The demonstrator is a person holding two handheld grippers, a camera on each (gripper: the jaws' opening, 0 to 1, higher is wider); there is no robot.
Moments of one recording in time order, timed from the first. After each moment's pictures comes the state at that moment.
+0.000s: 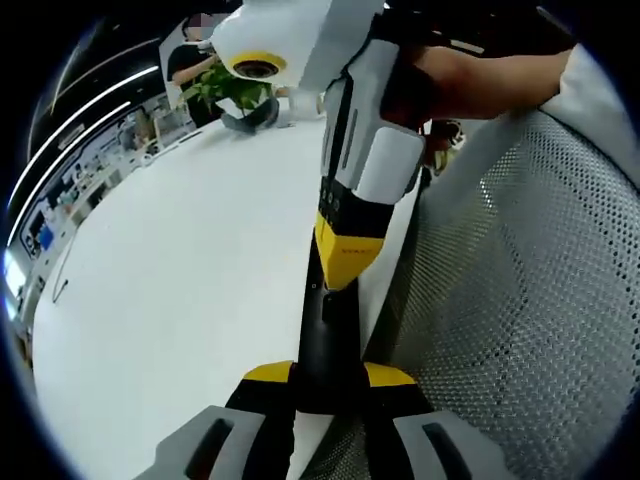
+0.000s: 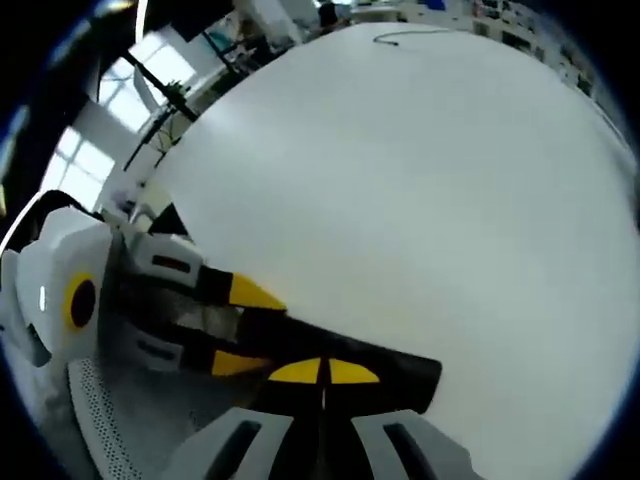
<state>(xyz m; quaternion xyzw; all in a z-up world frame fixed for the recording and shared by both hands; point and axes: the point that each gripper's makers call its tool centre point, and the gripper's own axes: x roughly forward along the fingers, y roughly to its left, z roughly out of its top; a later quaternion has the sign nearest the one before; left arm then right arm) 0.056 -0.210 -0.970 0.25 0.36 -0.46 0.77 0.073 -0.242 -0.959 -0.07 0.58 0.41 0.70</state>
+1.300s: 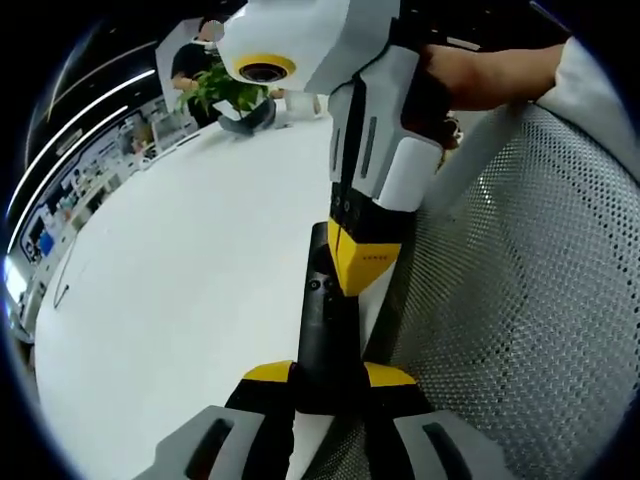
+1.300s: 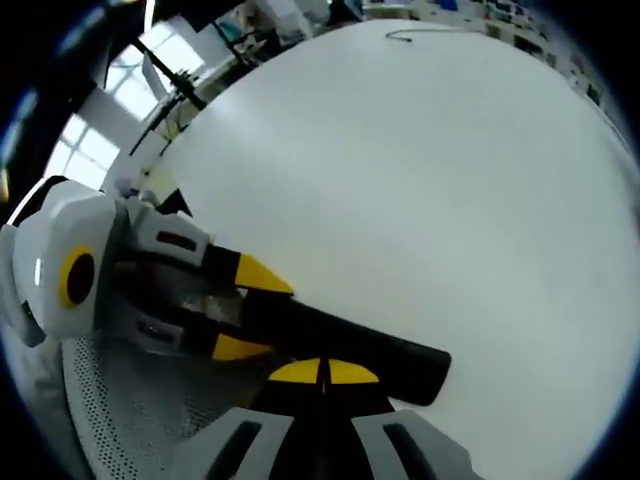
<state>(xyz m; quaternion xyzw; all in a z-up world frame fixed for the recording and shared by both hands) 0.054 -0.209 -0.971 0.26 0.35 -0.47 0.77 0.061 -0.244 -0.964 -0.09 0.58 0.42 0.70</state>
